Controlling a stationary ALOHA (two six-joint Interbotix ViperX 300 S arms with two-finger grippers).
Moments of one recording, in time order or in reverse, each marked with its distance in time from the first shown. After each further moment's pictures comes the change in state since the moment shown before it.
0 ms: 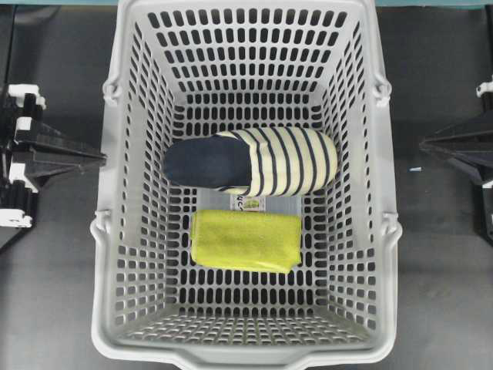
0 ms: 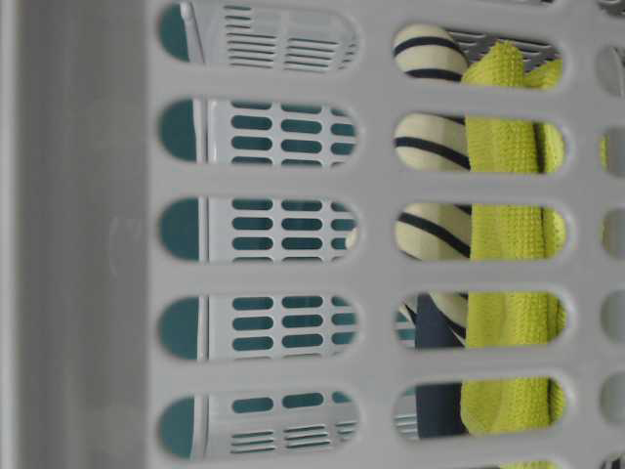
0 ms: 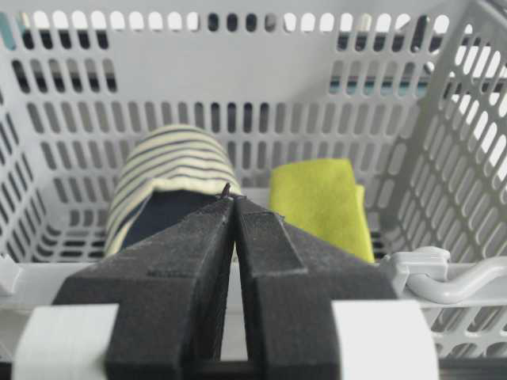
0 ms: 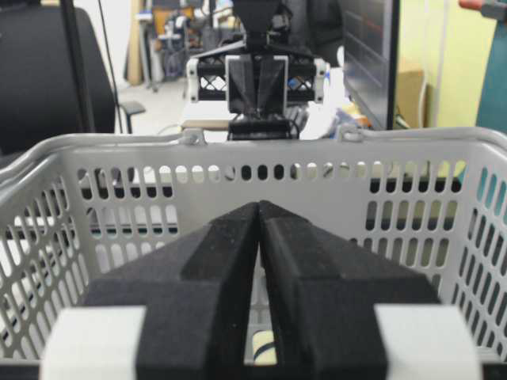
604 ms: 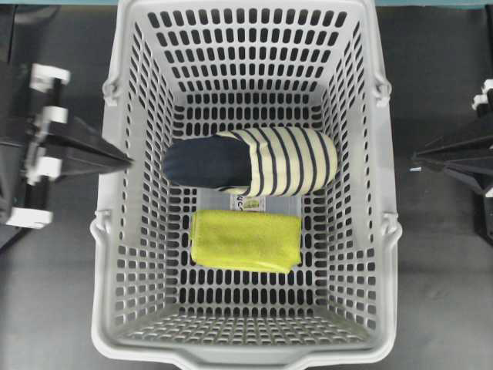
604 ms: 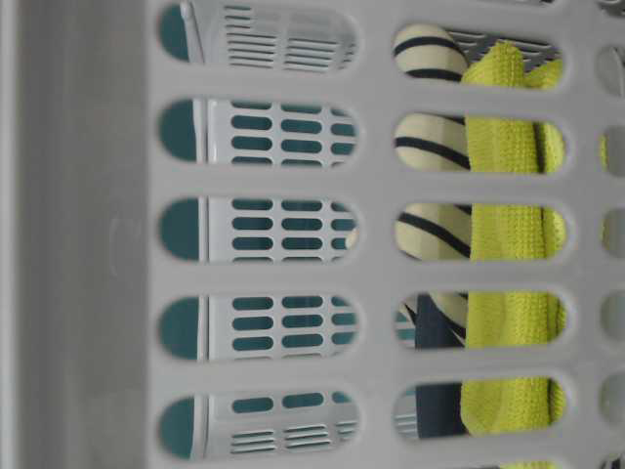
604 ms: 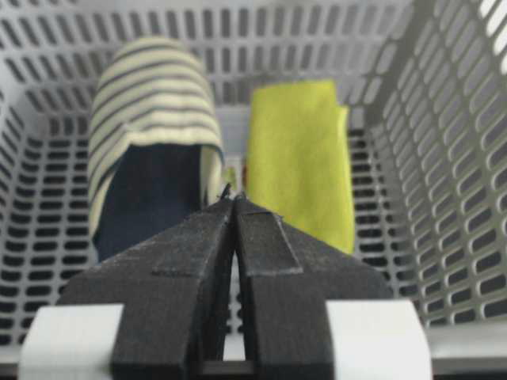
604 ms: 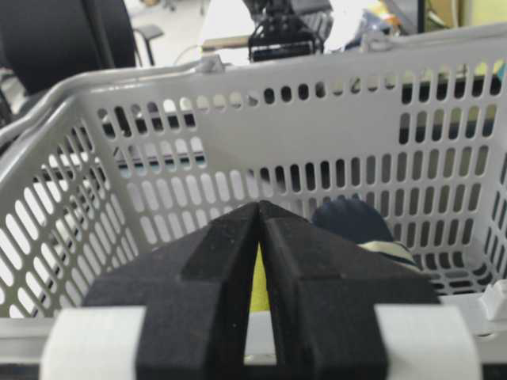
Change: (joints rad) left arm -0.054 0.264 -0.518 0.038 0.683 -0.025; right arm 0.026 -0.006 -0.055 0.017 0.227 0.097
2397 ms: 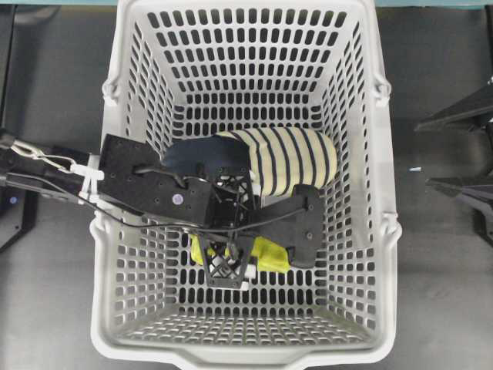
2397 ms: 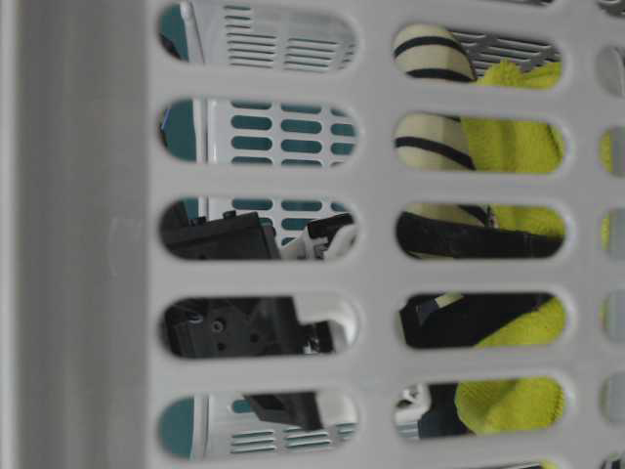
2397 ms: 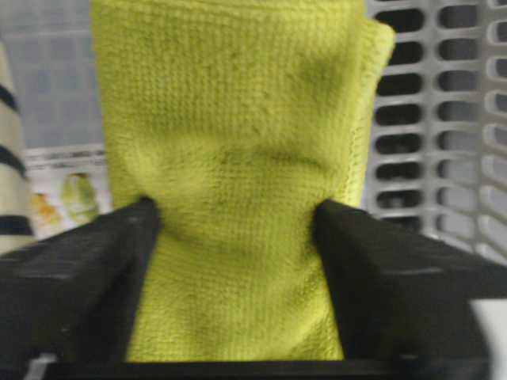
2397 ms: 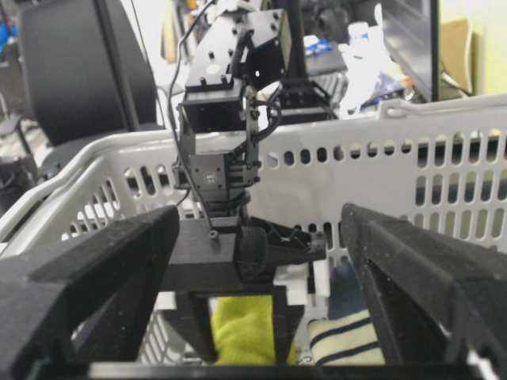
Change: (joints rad) left arm -0.089 0.928 -0.535 -0.002 0.436 -0.061; right arm 0.020 0.003 -0.017 0.000 -0.089 -0.002
